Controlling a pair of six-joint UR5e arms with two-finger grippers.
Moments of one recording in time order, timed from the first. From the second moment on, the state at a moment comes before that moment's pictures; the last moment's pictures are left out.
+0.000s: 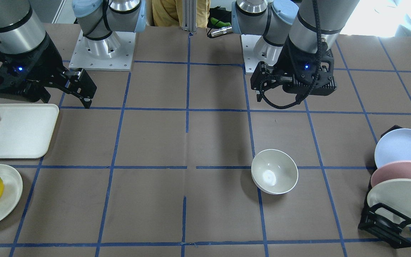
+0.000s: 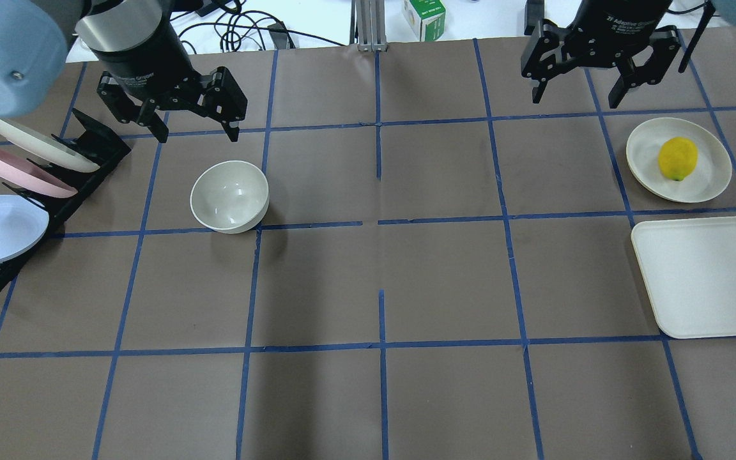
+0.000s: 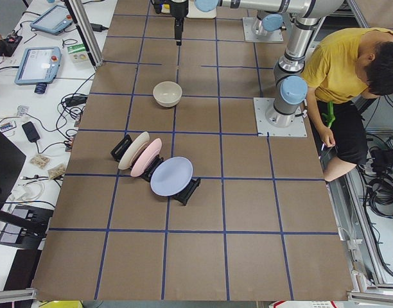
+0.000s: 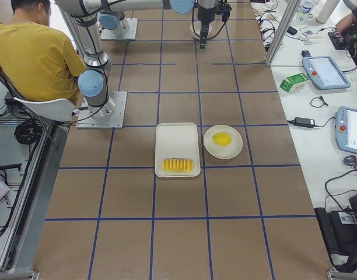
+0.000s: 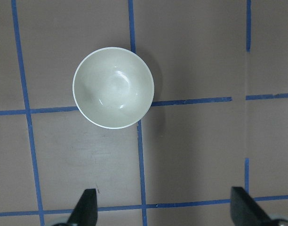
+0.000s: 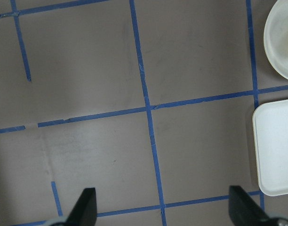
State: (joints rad) left arm -1.62 -1.64 -1.47 -1.59 1.56 0.00; right arm 1.55 -1.46 1.39 -1.49 -1.56 0.12
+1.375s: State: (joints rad) left arm -1.36 -1.95 -1.66 -1.14 1.48 0.26; right arm 1.42 -1.39 1.44 -1.54 -1.58 0.02
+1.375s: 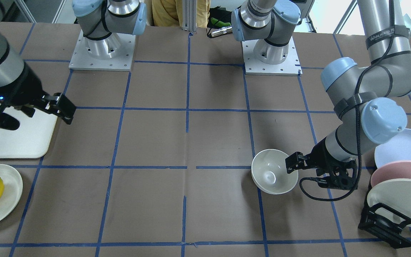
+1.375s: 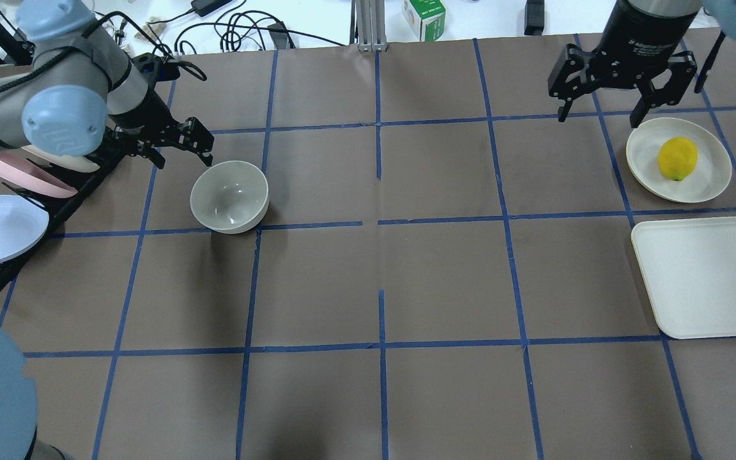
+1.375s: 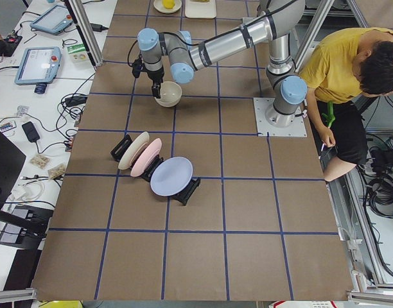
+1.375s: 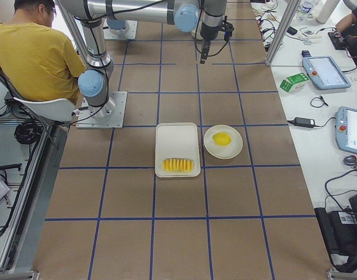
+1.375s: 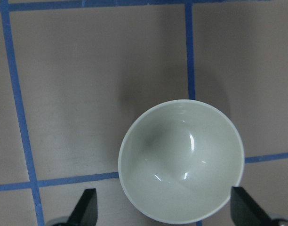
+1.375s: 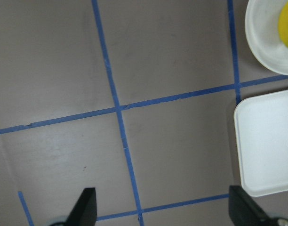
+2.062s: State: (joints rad) left arm -1.35 -2.00 -1.77 -1.02 1.48 0.26; right arm 1.14 -1.13 1.45 -1.80 -1.57 -0.42
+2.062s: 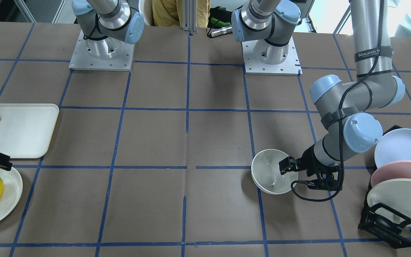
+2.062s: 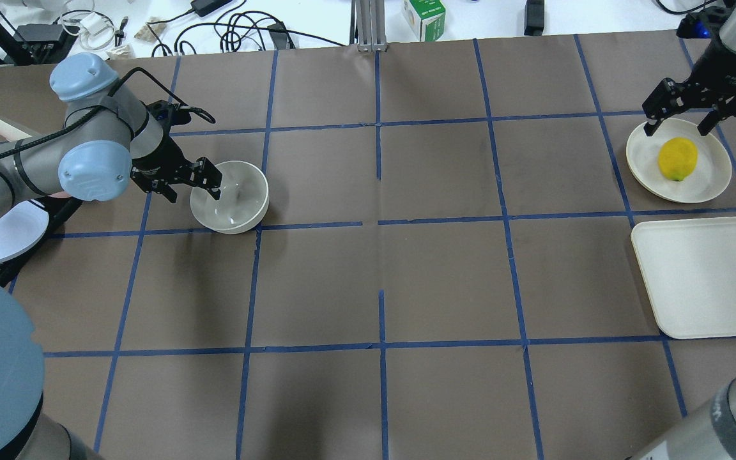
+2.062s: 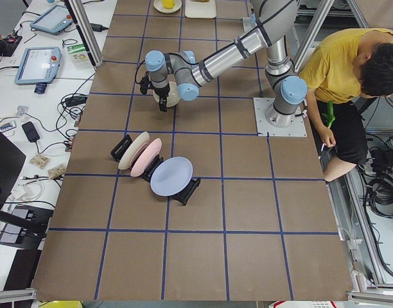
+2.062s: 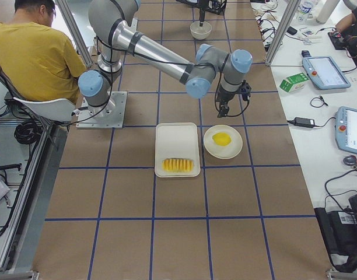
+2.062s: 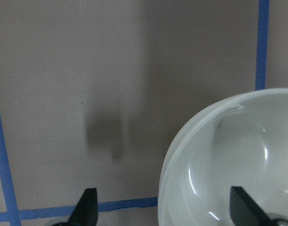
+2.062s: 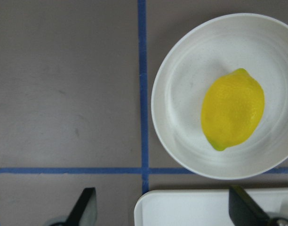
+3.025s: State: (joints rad) left arm -1.35 -2.02 -1.76 -1.02 1.48 0.25; right arm 1.05 -0.93 1.45 -2.01 -1.59 -0.42
